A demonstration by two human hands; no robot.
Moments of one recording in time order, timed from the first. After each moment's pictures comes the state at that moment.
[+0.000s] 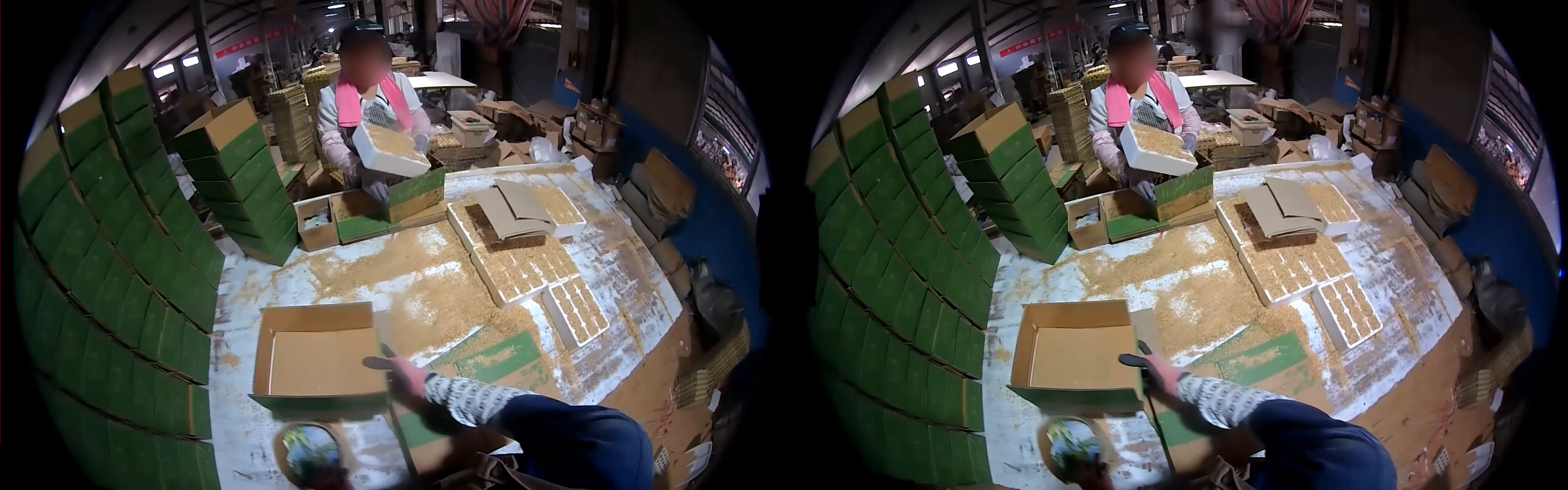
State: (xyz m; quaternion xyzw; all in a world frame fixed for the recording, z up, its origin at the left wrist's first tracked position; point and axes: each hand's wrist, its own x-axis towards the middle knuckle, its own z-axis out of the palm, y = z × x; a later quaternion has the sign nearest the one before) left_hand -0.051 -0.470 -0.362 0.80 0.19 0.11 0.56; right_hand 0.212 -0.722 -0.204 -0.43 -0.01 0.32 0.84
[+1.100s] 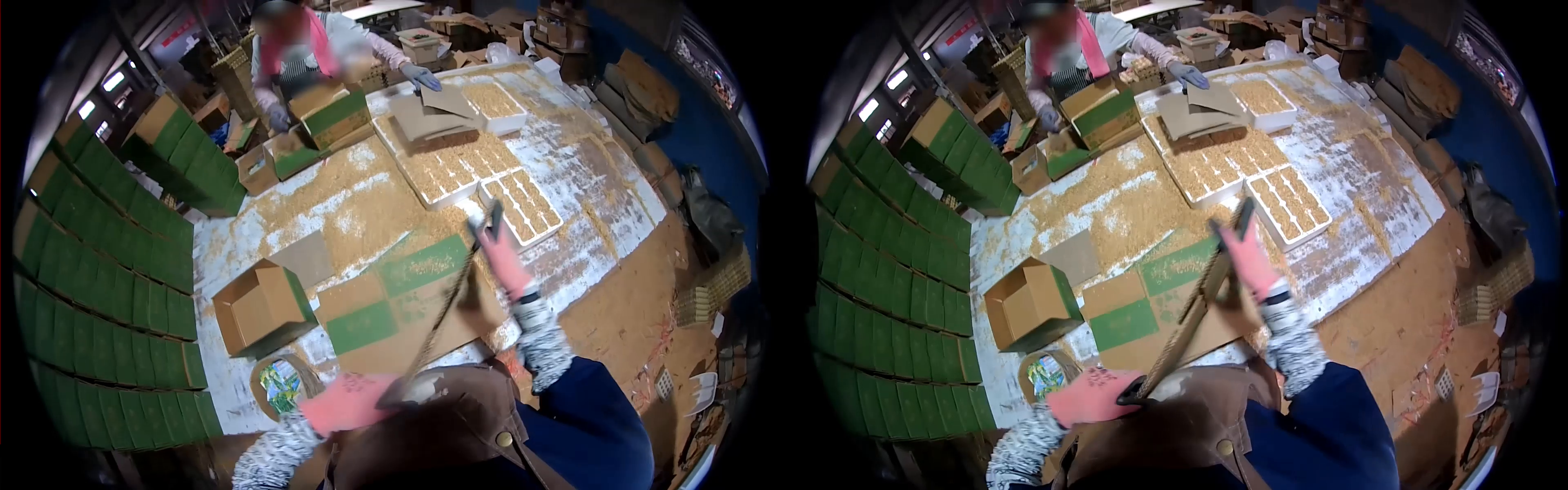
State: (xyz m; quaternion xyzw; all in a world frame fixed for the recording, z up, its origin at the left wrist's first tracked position) left_hand -0.008 -0.730 -0.051 0.84 -0.43 -0.29 0.13; right_hand 0.073 -1.075 -0.169 -0.79 0.03 -0.17 0.59
